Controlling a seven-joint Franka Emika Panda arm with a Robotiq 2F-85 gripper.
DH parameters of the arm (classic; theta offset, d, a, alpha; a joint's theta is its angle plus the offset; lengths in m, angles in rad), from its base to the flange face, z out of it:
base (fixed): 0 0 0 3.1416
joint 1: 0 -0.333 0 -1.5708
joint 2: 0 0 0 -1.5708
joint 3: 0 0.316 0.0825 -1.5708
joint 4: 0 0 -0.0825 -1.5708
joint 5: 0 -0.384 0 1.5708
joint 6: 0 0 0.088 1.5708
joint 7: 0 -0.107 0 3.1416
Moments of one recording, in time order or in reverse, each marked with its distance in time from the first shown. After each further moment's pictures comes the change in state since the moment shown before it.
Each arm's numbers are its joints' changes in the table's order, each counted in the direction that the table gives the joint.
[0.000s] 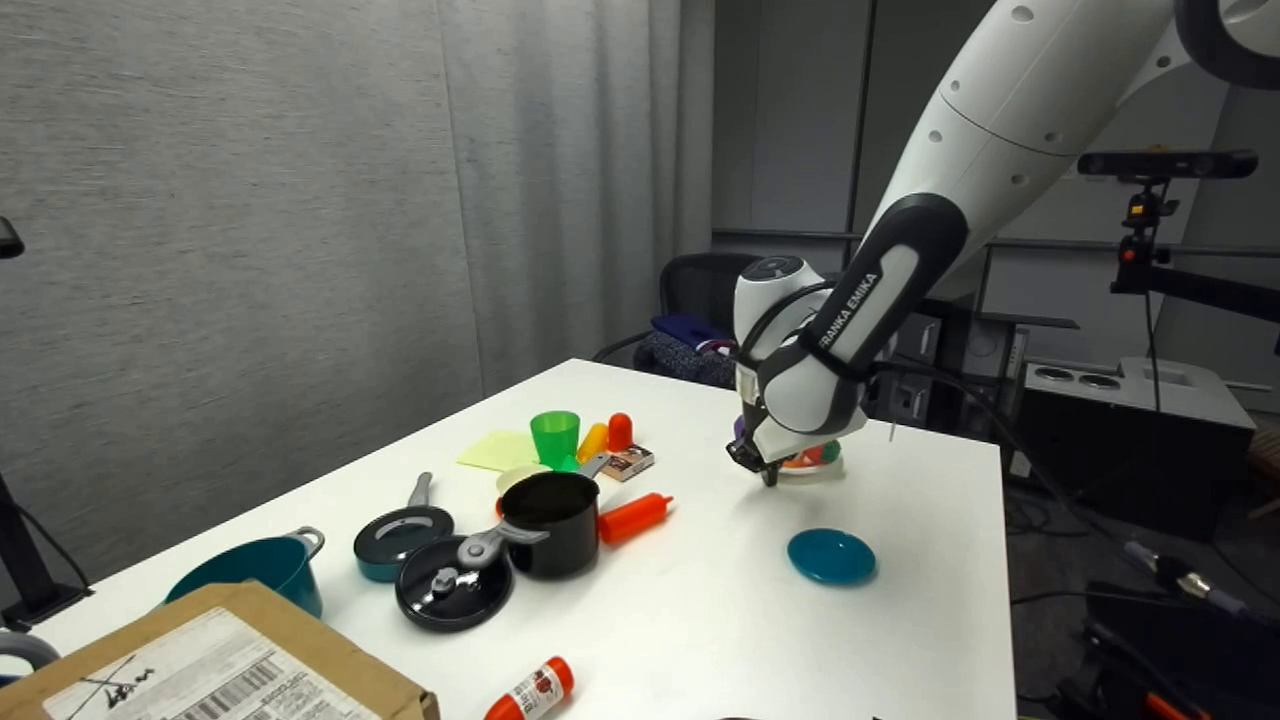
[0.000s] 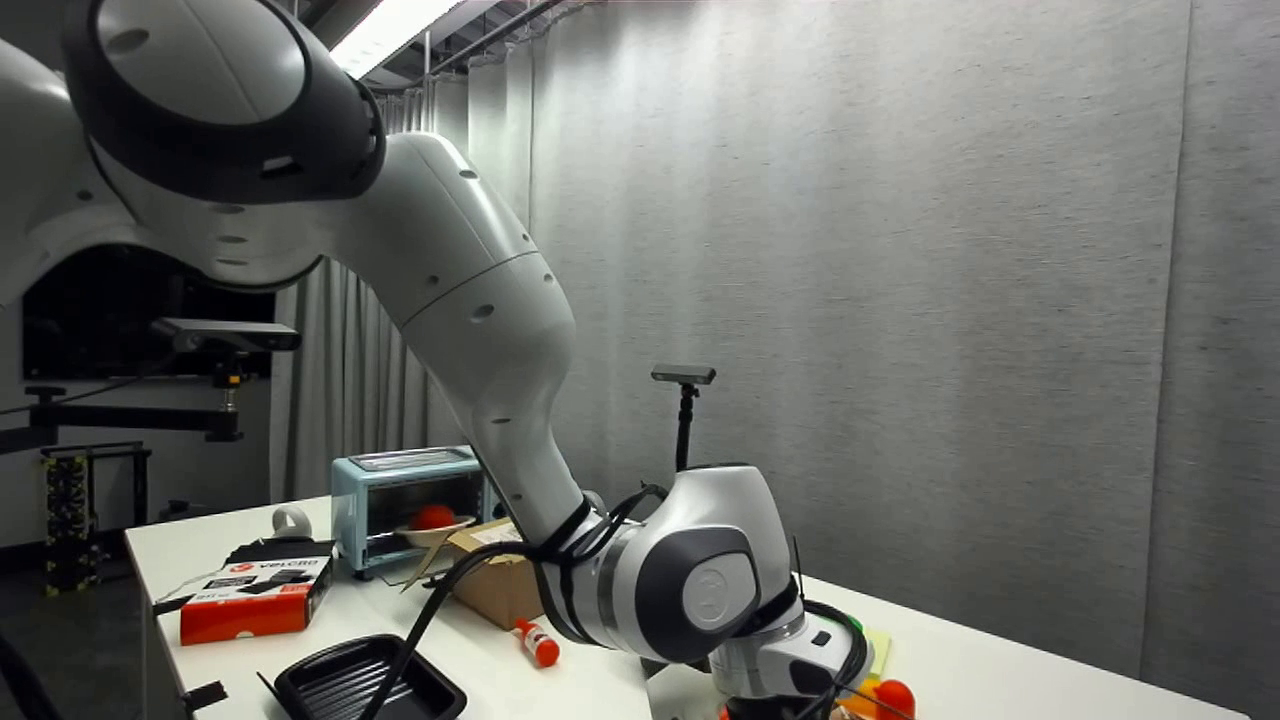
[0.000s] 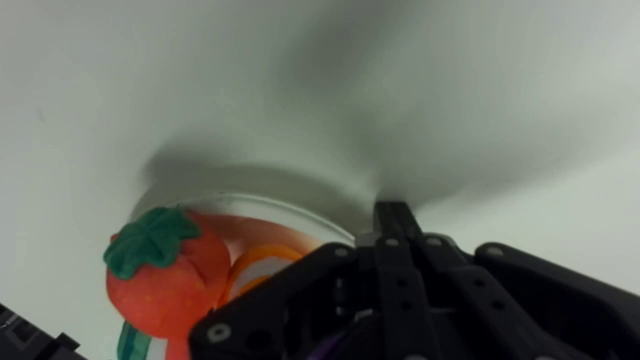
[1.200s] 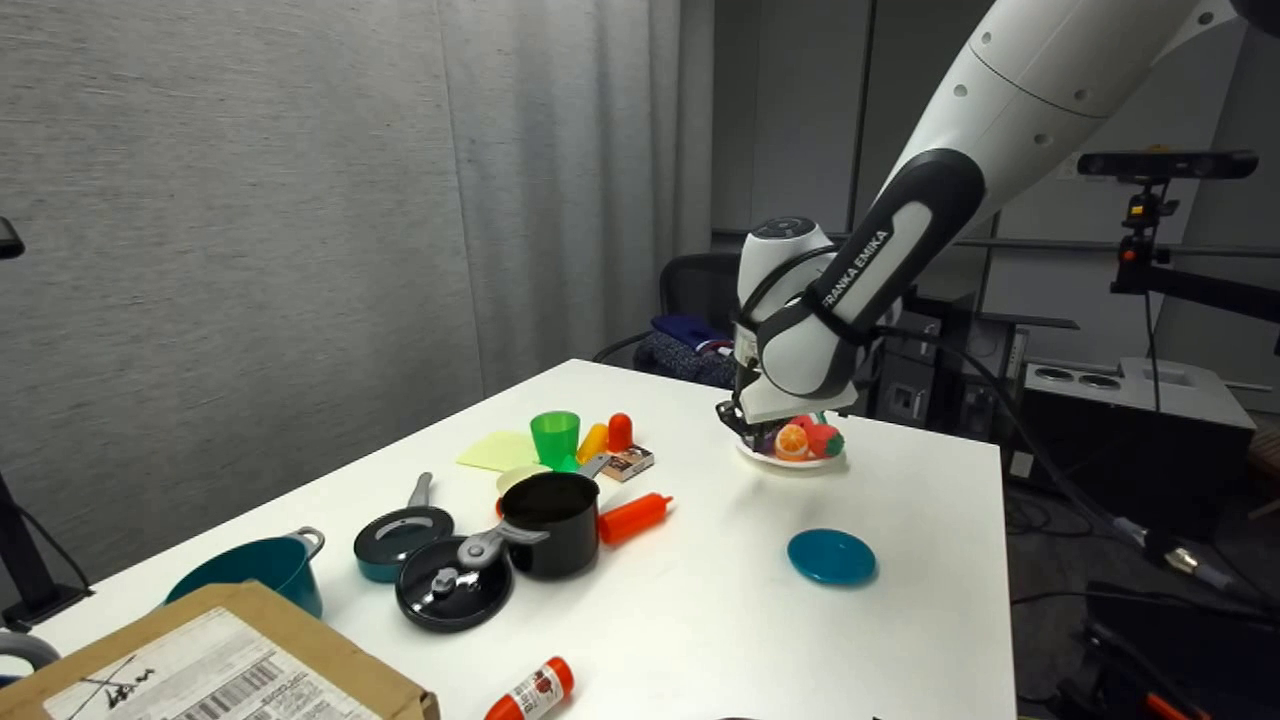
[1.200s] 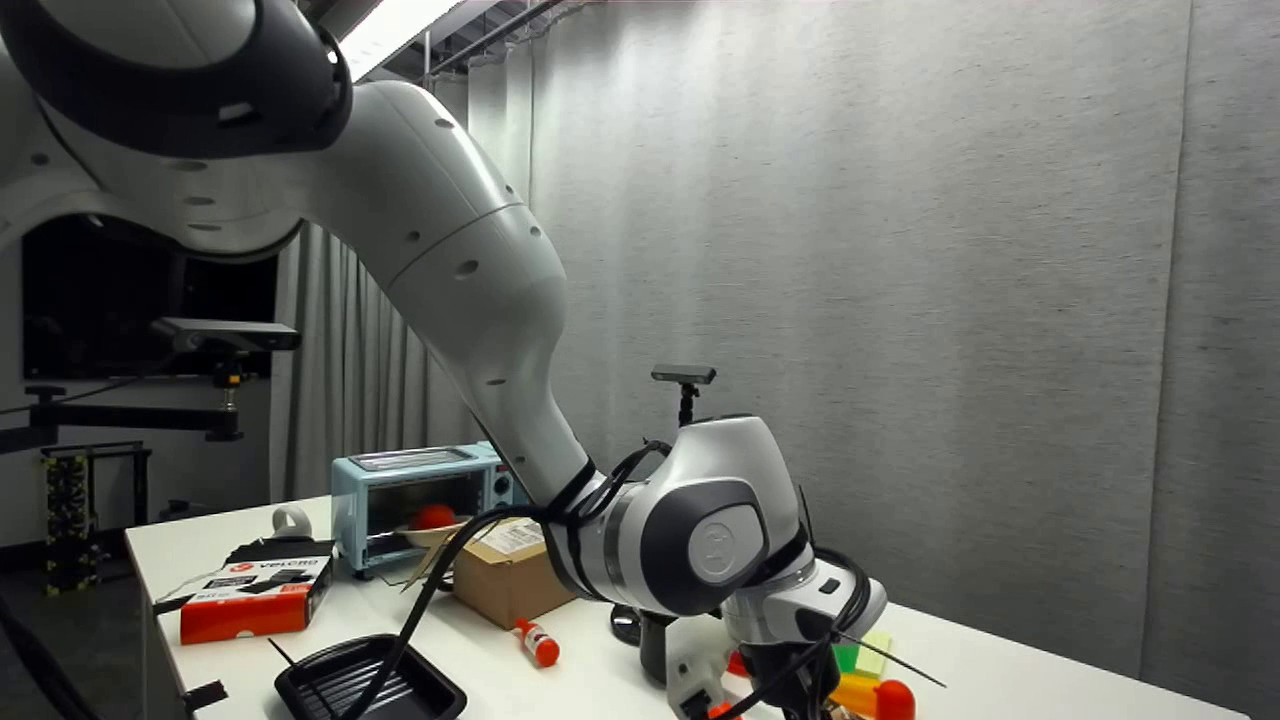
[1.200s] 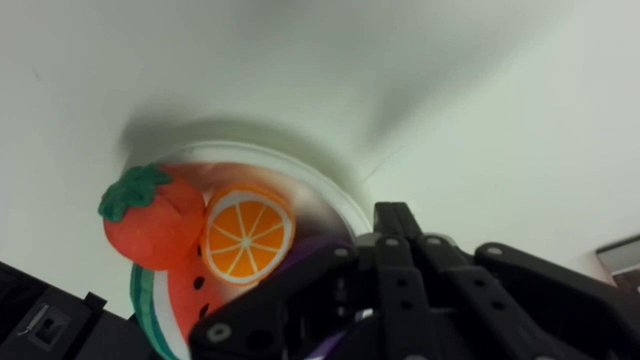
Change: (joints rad) arm -0.001 0.073 -0.011 0.001 -0.014 -0.028 -0.084
